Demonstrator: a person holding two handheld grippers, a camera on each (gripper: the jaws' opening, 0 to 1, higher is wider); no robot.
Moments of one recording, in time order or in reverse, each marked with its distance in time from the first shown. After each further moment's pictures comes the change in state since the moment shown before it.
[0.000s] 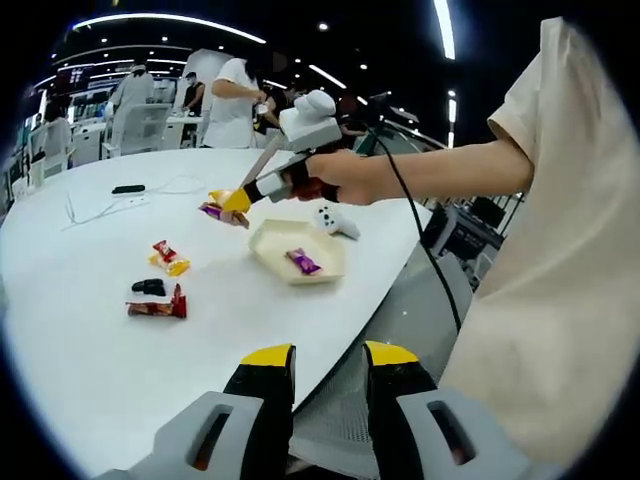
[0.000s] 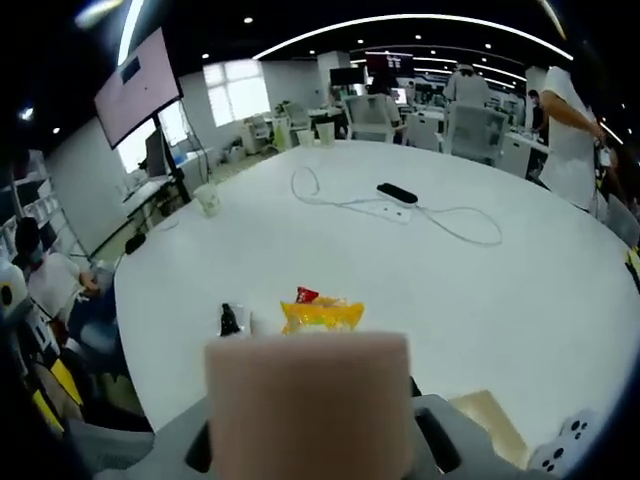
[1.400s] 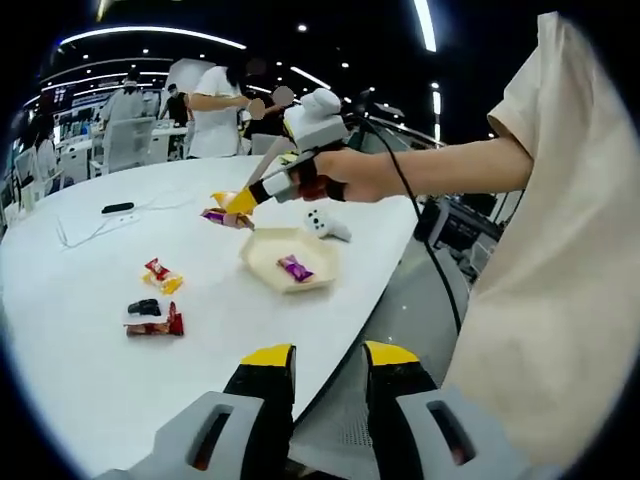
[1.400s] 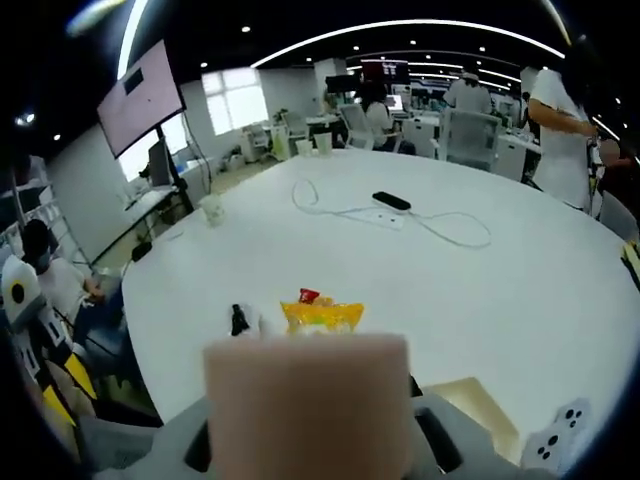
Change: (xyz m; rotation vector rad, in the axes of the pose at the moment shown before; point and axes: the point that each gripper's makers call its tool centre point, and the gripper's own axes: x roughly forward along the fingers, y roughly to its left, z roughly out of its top) left arm 0.003 -0.005 0.009 0.075 -0.002 -0.023; right arm -0.027 -0.001 -0.001 0.021 -0.027 0.006
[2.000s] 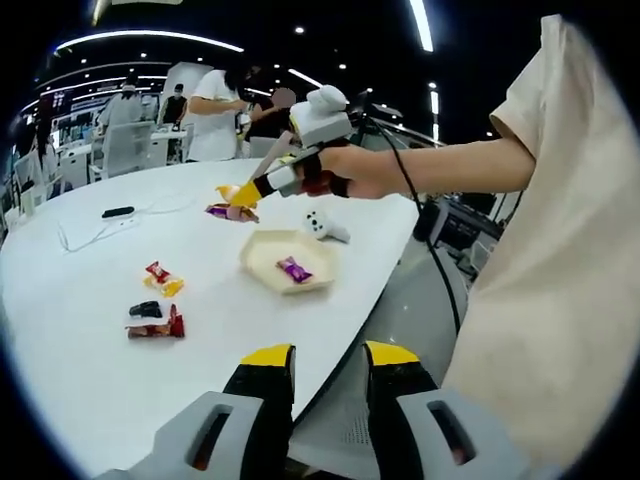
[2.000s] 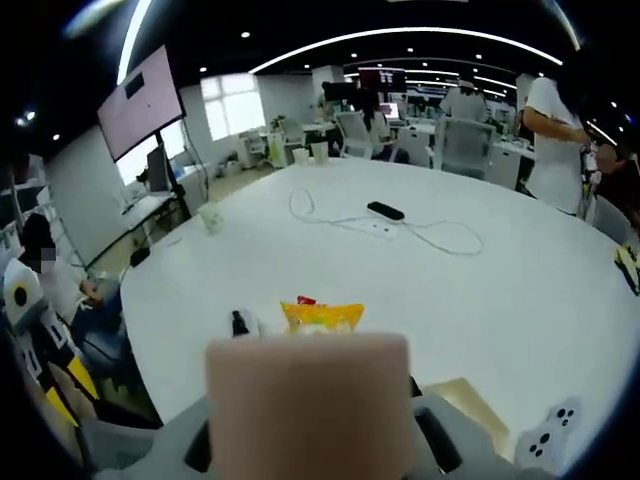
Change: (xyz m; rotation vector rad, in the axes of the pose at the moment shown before) left arm -0.003 -0.007 -0.001 0.020 -0.007 -0.002; right arm -0.019 -0.003 0.005 0.004 -0.036 -0.031
